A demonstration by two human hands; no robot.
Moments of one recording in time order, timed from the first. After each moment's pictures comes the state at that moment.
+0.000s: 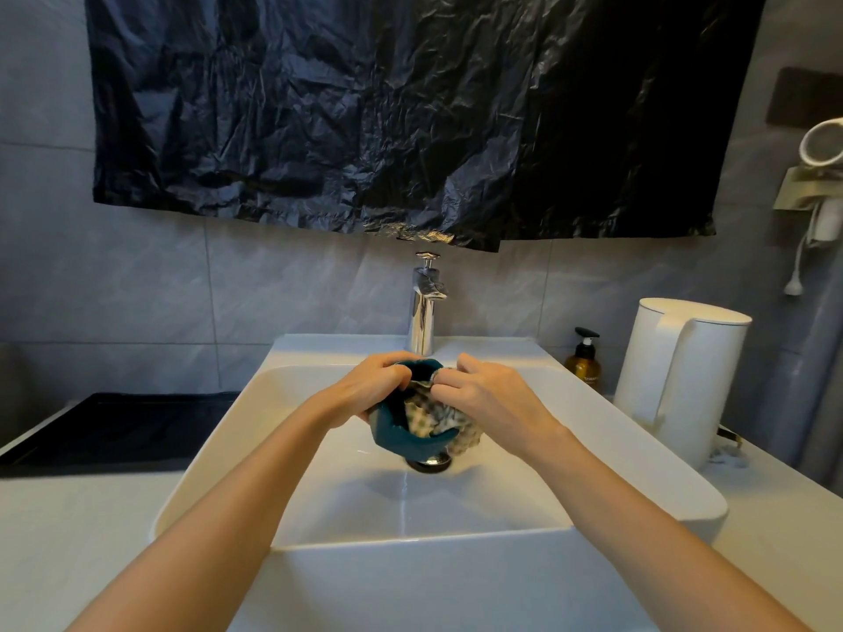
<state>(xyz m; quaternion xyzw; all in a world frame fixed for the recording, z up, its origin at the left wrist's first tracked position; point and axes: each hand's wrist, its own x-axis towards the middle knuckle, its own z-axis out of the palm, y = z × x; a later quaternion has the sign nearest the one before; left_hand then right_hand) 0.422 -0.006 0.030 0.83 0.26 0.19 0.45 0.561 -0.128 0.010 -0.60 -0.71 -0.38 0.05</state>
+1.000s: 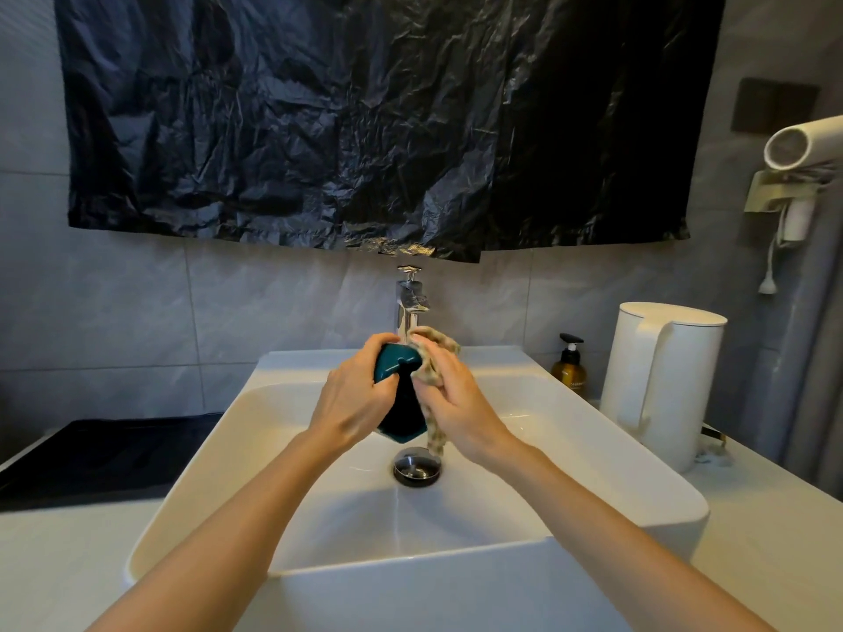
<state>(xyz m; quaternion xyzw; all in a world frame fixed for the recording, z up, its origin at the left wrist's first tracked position) 0.423 -0.013 0.019 0.86 0.20 0.41 0.24 0.542 -0.111 0.001 -0.62 -0.60 0.01 0.50</state>
